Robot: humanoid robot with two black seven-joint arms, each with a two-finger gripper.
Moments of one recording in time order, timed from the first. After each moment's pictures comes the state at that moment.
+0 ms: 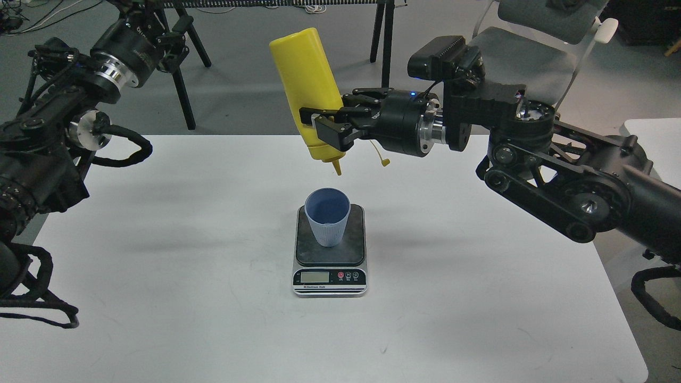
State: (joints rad) left arm -1.12 0.30 -0.41 -0.27 0.17 -0.49 -0.49; right arm 1.03 -0.33 0.53 1.34 -1.83 0.28 0.16
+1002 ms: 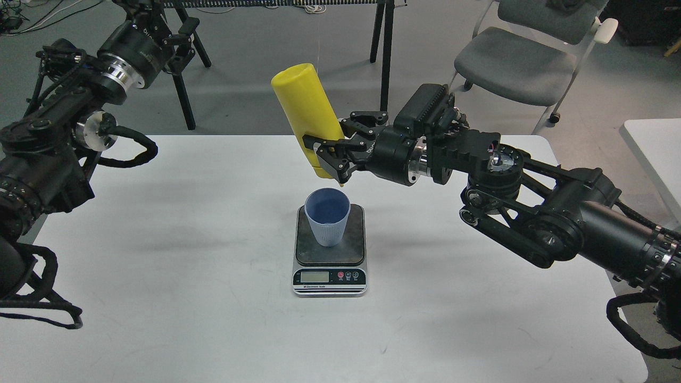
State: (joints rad) left arm -1.12 0.29 -0.41 -0.27 0.17 -0.49 -0.49; right arm 0.92 -0.24 0.49 1.21 -2.08 0.08 0.24
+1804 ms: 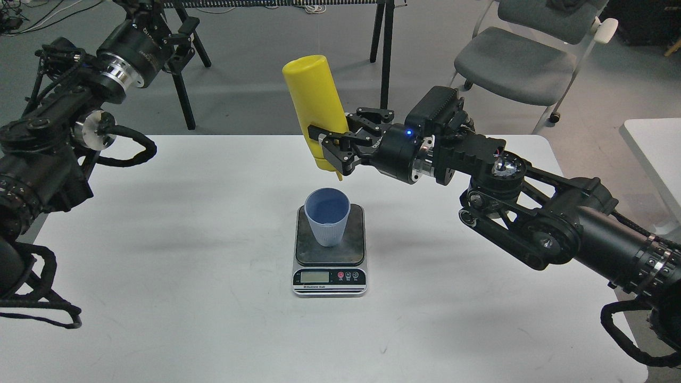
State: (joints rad) left arm -1.13 0.29 -0.41 -0.27 0.18 -0.49 -0.49; right arm 0.89 -0.23 0.56 1.16 -1.98 0.02 0.25
